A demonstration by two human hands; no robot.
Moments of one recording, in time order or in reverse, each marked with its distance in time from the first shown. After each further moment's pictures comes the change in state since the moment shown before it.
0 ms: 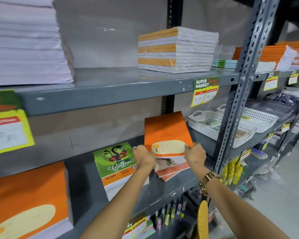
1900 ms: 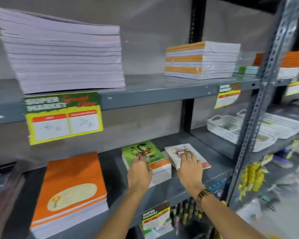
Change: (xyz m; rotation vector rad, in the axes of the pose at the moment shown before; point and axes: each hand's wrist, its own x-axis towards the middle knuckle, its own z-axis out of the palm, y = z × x) left_hand -0.046 -0.083 -0.093 0.442 0.094 0.270; right_hand -0.096 -0.004 0.057 -0.754 -0.050 -0.530
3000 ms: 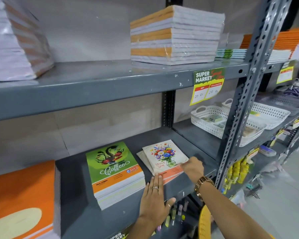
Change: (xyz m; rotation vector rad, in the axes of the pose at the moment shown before) left_hand -0.009 0.039 0.171 0.278 -0.295 0.331; right_hand 0.084 0.105 0.042 0.618 -0.286 0.595
